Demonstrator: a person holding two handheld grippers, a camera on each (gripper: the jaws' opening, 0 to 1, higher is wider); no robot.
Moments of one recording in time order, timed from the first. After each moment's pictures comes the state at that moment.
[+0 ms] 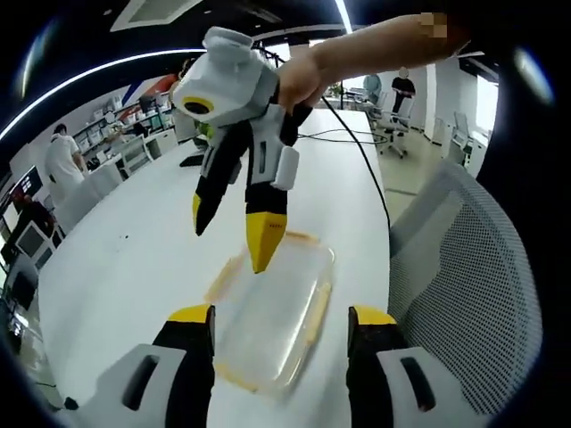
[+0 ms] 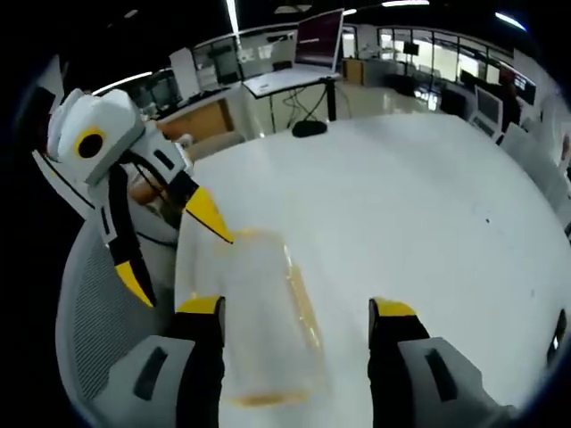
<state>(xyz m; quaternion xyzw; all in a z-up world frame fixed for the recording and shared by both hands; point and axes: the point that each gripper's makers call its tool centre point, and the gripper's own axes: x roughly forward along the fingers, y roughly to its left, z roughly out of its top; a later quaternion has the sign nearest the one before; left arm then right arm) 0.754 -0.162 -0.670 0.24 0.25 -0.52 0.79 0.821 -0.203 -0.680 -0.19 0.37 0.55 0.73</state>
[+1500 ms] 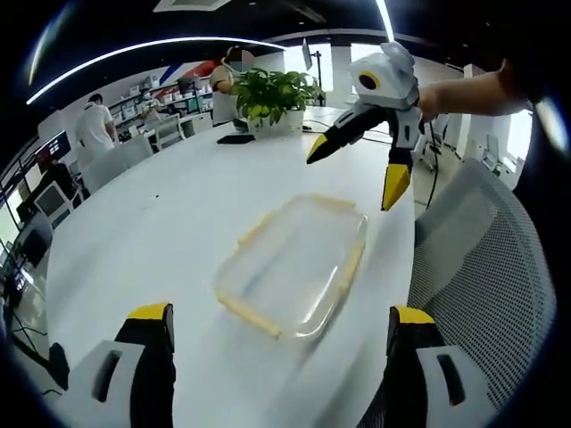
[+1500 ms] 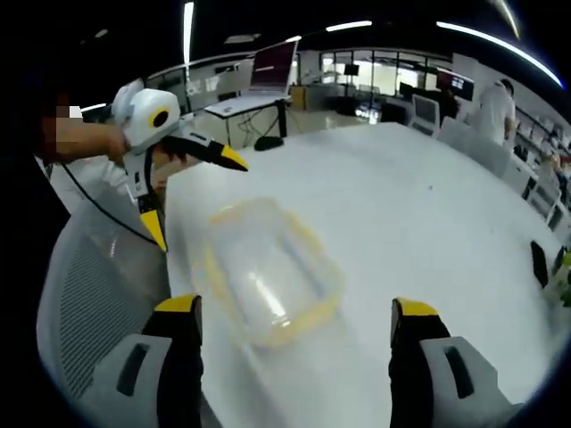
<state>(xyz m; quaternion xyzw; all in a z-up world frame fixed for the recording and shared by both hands) 0.760 -0.117 -0.702 0.20 0.28 -0.45 0.83 0.763 -0.264 -0.692 -0.14 0.32 0.44 0.83</state>
